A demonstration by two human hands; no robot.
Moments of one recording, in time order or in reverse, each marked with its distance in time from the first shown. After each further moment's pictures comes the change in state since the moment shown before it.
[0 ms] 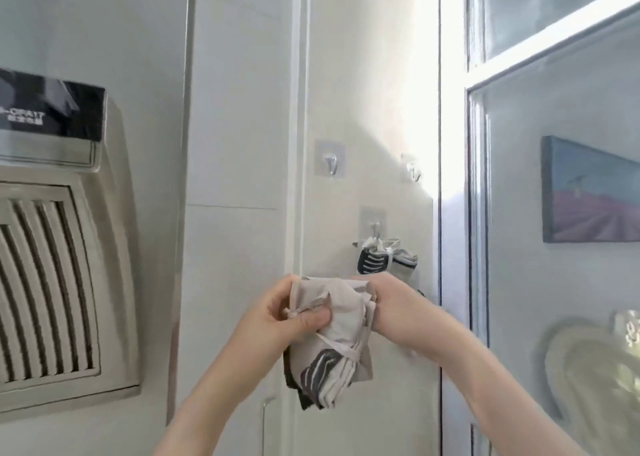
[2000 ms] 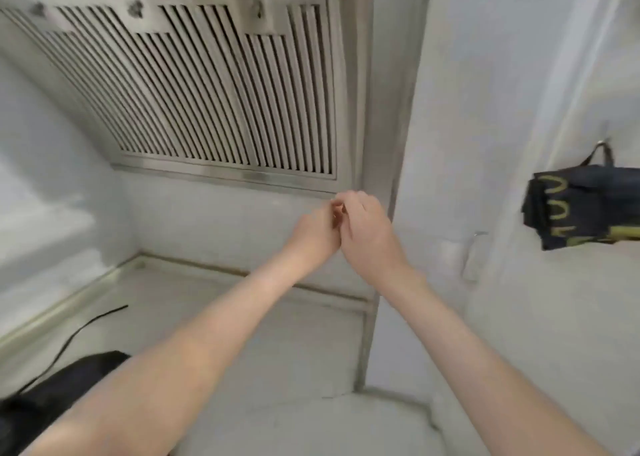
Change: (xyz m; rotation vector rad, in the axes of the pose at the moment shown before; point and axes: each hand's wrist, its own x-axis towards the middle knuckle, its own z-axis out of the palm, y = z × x) left_hand -0.135 -0.053 -0.127 1.175 0.515 -0.601; right_hand 0.042 -0.040 0.278 -0.013 0.162 -0.350
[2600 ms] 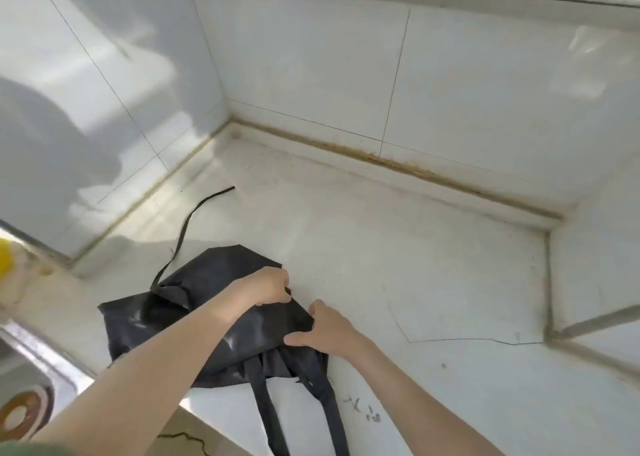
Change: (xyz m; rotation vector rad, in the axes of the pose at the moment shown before) left_hand -0.131 -0.492 -0.005 0.377 -0.995 -0.682; right_hand -0.175 -0.151 0.422 0.501 -1.441 0.740
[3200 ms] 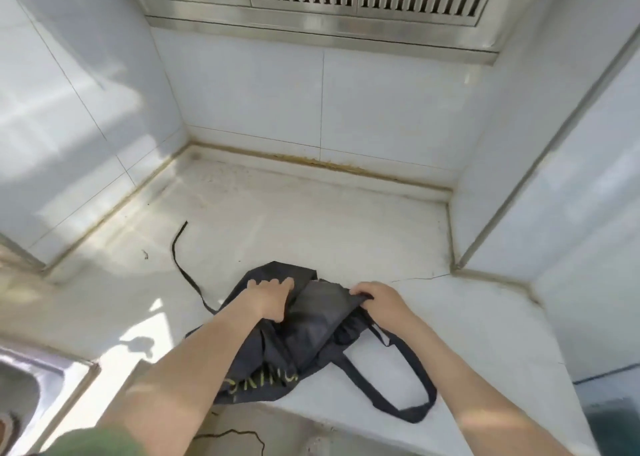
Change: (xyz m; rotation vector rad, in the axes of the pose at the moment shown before) left_hand -0.087 0.056 0.064 0.315 0.084 0.173; right_hand -0.143 0.086 -0.023 0.063 0.520 -0.088
